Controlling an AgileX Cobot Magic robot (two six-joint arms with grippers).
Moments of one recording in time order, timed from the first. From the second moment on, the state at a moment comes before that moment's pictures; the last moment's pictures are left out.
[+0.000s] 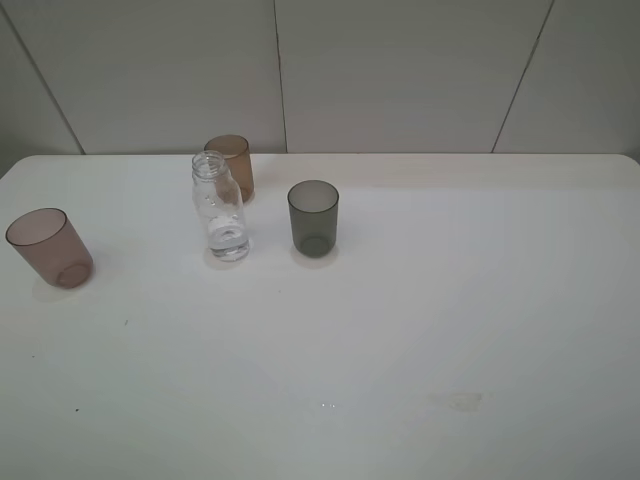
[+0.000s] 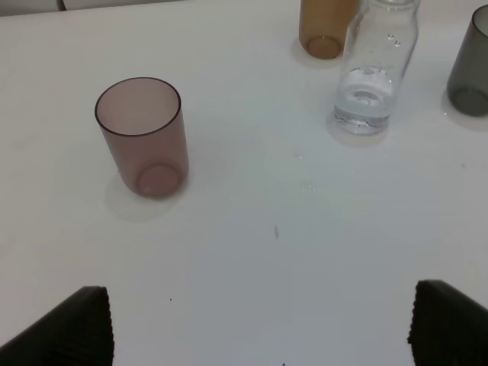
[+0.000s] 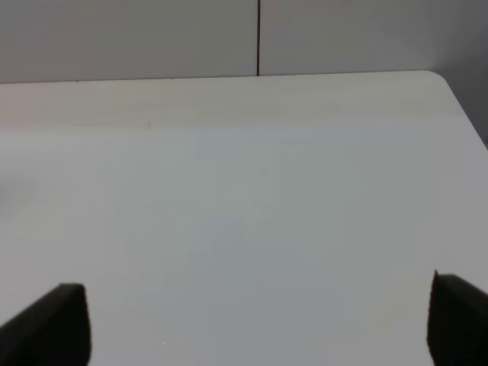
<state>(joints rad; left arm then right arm) -0.09 -0.01 -0.50 -0.04 1.07 0.05 -0.11 0.00 -0.52 0.00 1.06 -0.01</state>
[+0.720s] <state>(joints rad) -0.09 -0.01 -0.50 -0.04 1.07 0.05 -0.11 0.00 -0.52 0.00 1.06 -0.01</state>
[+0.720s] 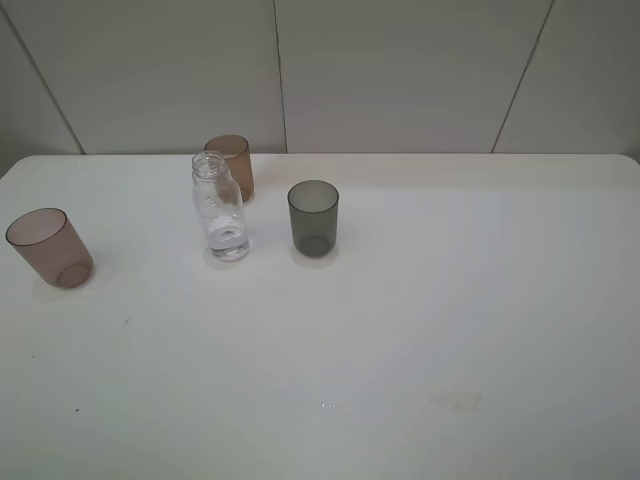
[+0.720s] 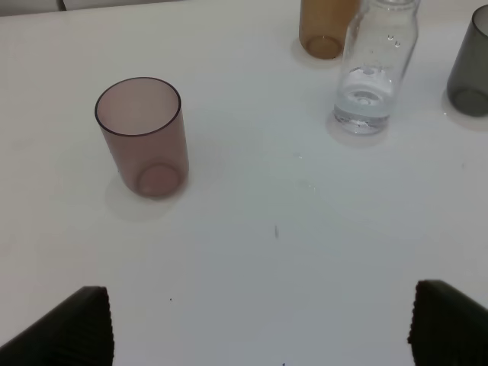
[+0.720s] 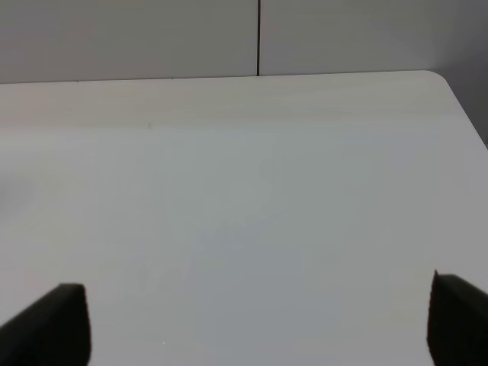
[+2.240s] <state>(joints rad) -0.15 0.76 -0.55 -0.20 0.31 0.05 -0.11 0.00 -0.52 0.00 1.06 -0.01</state>
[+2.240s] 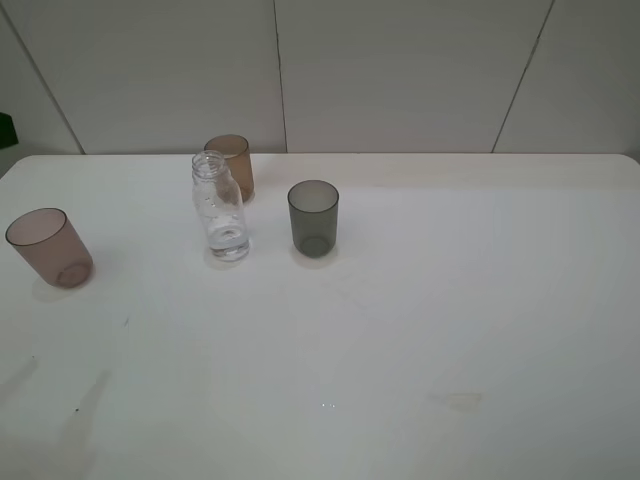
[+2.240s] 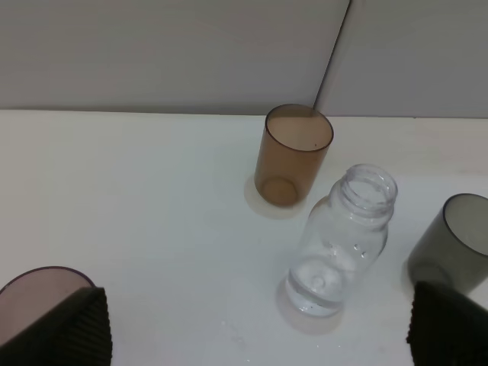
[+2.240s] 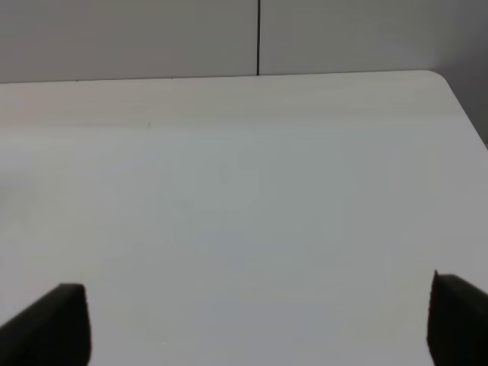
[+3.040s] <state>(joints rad) -0.57 1.35 -0.35 -0.21 -0.47 0.00 -0.11 0.00 -0.52 0.00 1.06 -0.01</state>
